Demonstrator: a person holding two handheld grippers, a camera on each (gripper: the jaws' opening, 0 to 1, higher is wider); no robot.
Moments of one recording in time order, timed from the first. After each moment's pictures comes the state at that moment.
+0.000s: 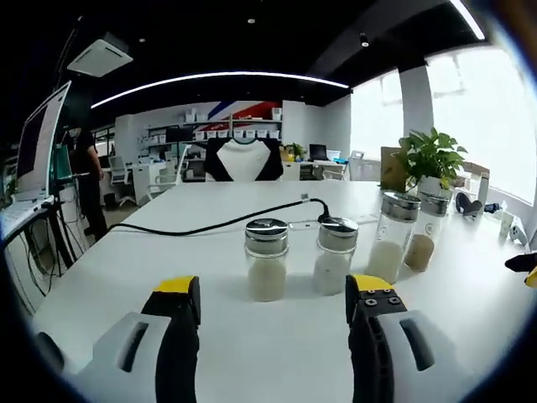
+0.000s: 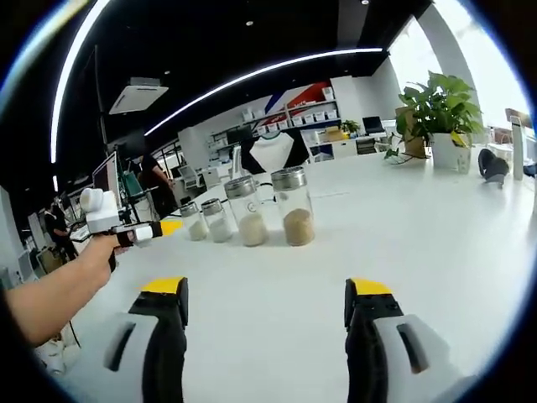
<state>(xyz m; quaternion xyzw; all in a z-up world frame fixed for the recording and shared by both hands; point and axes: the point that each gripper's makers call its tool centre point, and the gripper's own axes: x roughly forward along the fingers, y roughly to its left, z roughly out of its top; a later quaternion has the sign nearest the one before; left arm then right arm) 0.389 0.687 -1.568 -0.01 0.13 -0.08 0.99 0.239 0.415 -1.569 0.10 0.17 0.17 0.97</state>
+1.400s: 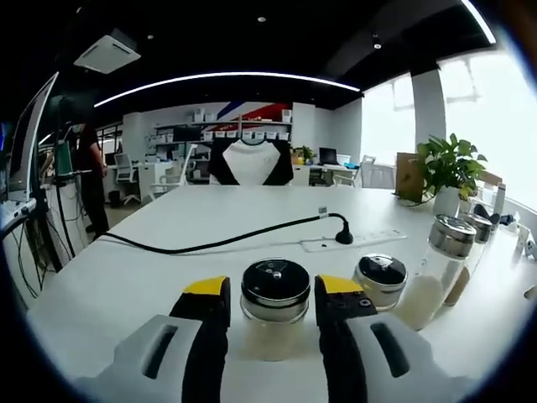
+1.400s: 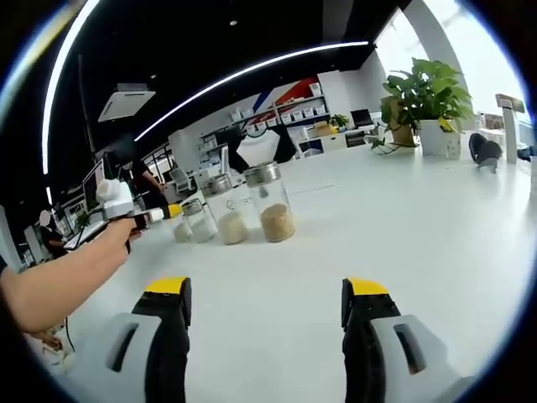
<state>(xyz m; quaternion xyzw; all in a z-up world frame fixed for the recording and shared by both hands) 0.466 0.682 -1.566 -0.02 0.12 -0.06 0.99 0.251 0.386 -1.583 0.12 0.18 0.15 0.96</state>
